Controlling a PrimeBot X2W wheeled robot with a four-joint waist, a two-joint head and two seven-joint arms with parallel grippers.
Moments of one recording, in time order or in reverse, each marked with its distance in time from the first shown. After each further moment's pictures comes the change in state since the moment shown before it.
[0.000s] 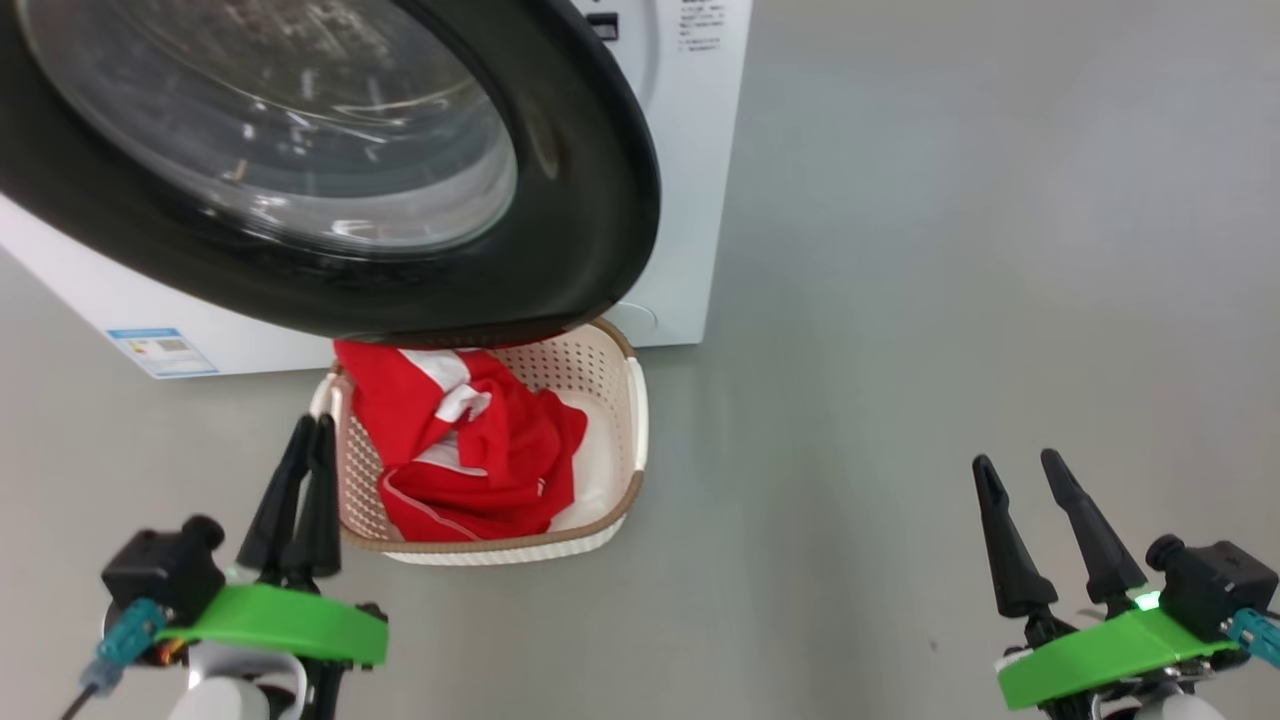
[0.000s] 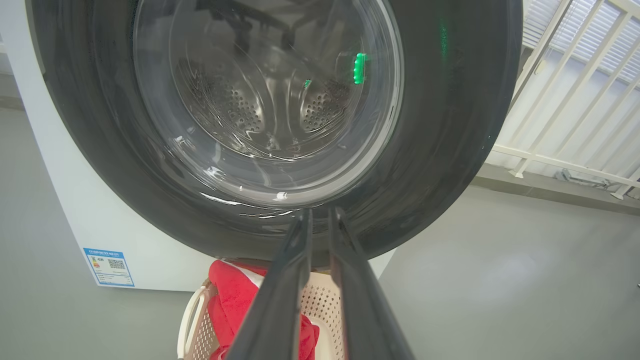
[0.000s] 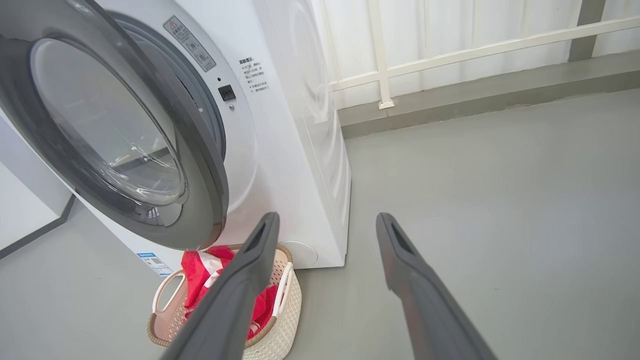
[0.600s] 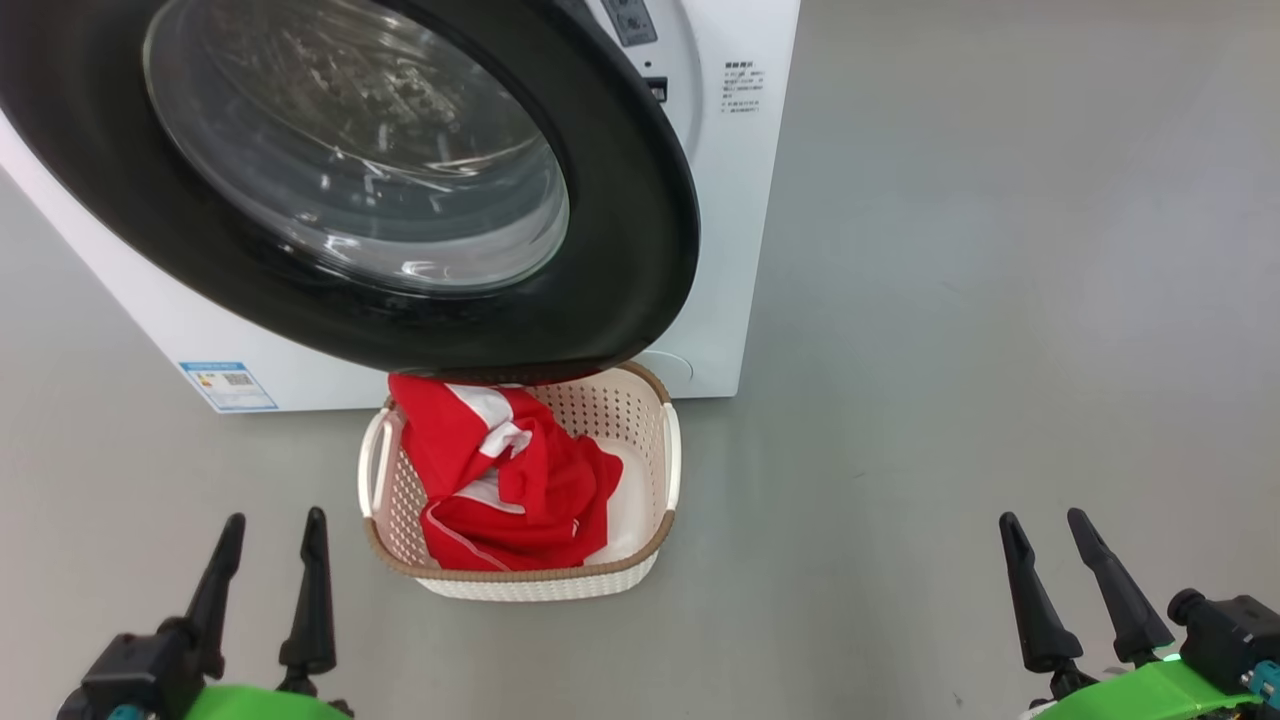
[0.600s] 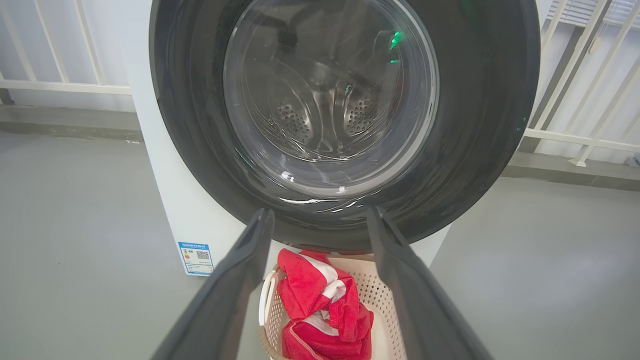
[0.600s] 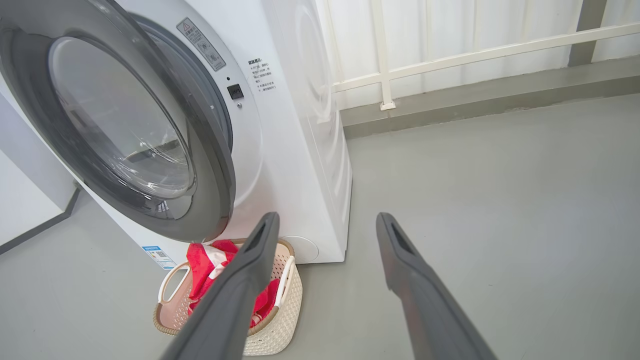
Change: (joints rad) left arm 0.184 -0.023 0.103 -0.087 0.143 0.000 0.000; right arm 0.094 -0.014 -0.032 0.002 -0.006 0.000 0.000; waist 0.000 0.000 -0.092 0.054
